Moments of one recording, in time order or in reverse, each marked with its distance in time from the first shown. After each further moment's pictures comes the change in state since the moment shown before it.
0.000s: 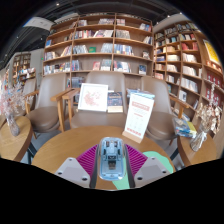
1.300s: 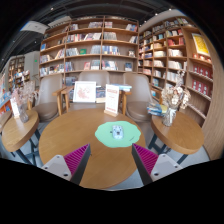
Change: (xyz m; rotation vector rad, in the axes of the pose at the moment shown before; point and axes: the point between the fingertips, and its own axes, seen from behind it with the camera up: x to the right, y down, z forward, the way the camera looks) arm 0.076 0.104 -0.231 -0.028 0.076 0.055
